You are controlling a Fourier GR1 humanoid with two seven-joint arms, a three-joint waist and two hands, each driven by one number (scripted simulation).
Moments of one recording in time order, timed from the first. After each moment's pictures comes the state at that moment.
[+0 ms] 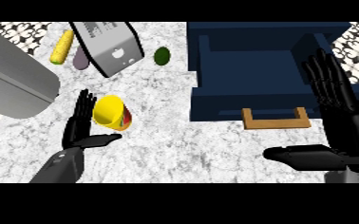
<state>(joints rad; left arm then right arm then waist) -0.51 0.22 0.32 -0.17 0.06 -0.19 -0.99 -0.08 -0.12 -0.08 -1.95 0.02 0.16 -0.03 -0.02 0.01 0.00</state>
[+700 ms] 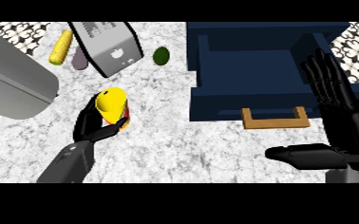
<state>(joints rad) -0.54 0.18 0.31 -0.20 0.08 -0.31 -0.96 -0.08 -0.12 -0.09 -1.93 0.00 0.17 -0.02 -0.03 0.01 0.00</state>
